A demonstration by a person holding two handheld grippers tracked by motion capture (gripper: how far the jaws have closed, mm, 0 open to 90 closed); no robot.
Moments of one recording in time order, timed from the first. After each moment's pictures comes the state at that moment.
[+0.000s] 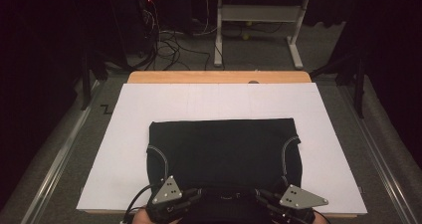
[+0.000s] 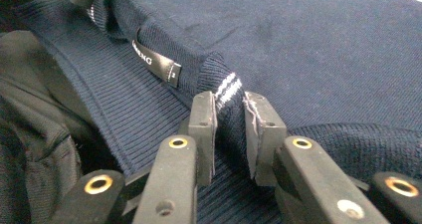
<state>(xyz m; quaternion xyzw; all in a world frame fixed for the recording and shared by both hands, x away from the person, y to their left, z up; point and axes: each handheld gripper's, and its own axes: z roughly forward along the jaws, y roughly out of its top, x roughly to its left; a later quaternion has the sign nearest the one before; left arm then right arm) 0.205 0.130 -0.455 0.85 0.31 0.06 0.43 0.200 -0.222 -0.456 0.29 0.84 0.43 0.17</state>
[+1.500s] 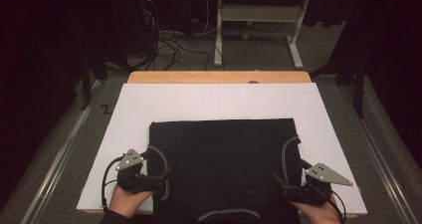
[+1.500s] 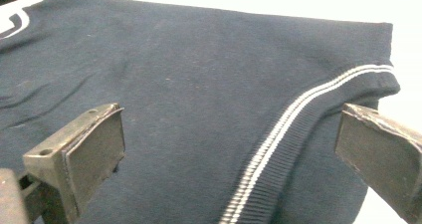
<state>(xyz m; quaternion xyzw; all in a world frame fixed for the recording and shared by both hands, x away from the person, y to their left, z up) 0.267 0.216 -0.461 0.76 0.43 0.14 0.47 0.249 -0.273 -0.462 0.44 0.73 0.46 0.24</state>
